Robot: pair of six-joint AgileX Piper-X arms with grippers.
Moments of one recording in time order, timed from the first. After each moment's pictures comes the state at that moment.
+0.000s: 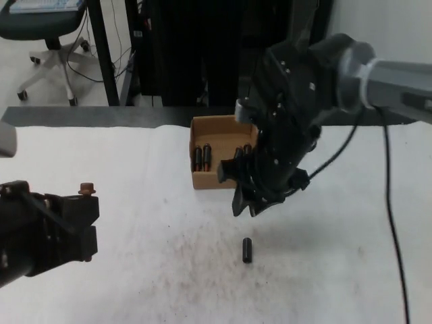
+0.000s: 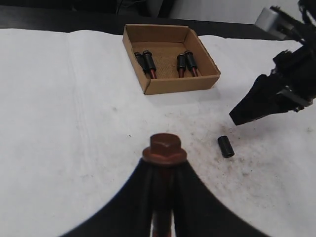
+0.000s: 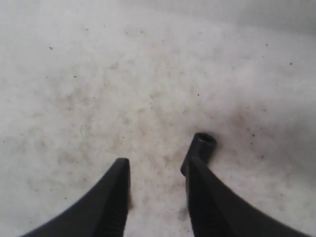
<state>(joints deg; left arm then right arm) -14.4 34.1 -28.7 29.7 14.3 -10.7 30.1 109.0 -82.8 56.6 -14.6 20.6</state>
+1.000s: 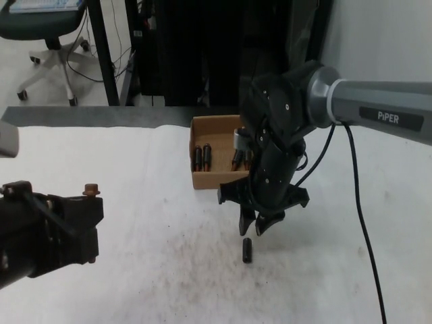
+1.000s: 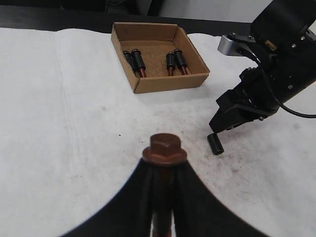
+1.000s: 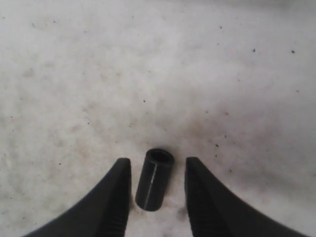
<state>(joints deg) -14.4 34.1 -28.7 29.6 16.4 -10.7 30.1 113.4 -83.2 55.5 -8.9 23.5</state>
